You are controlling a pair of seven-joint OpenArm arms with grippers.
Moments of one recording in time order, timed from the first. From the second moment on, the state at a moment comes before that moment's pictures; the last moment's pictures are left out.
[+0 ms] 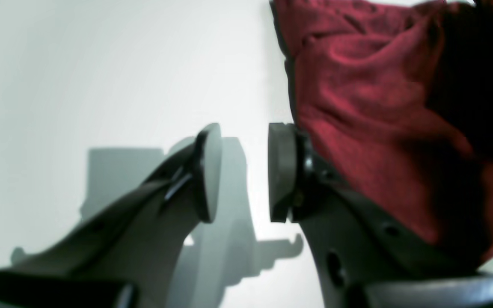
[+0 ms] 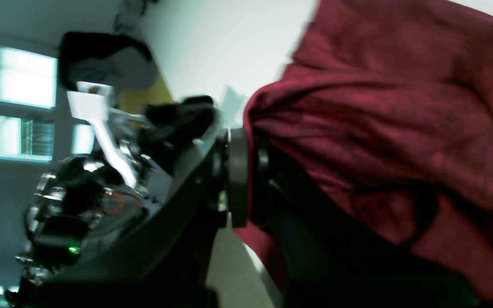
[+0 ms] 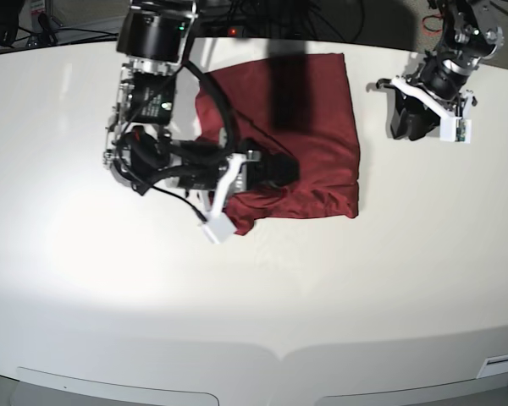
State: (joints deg) left arm 24.3 4.5 -27.4 101.9 -17.0 -37.7 31.0; right arm 5.7 -9.7 15.8 85.2 60.2 36.5 -88.2
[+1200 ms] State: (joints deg) left arm 26.4 4.3 -14.7 96.9 -11.1 -37.7 28.8; right arm 2.2 -9.2 -19.1 85.2 33.8 36.1 -58.3
